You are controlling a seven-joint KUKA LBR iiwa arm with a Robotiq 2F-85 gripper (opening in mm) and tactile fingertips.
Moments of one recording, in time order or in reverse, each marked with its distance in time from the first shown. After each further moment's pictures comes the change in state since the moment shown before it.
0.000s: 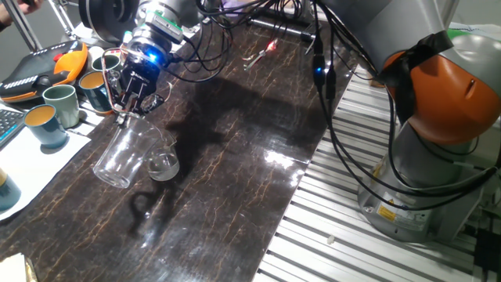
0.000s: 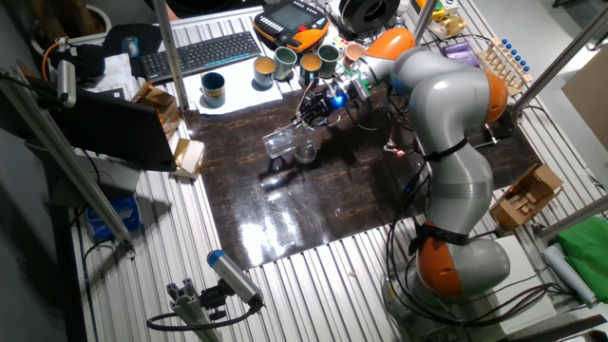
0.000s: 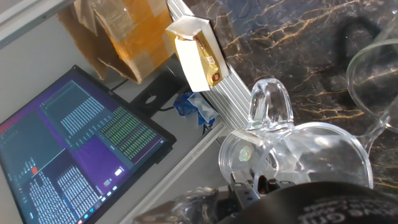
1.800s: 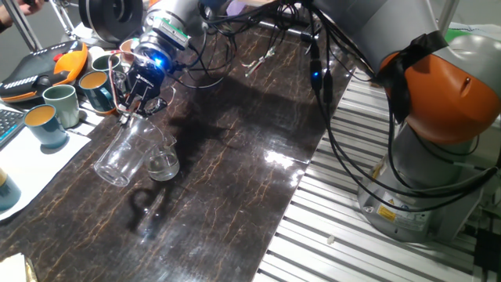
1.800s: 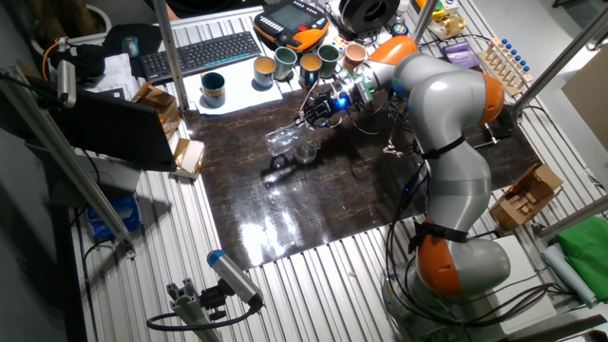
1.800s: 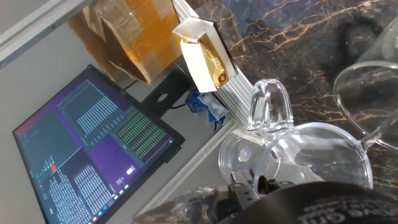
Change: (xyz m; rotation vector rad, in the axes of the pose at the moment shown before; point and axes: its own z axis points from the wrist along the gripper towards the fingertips) arm -0.014 -0.012 -0.007 -0.081 0.037 0.016
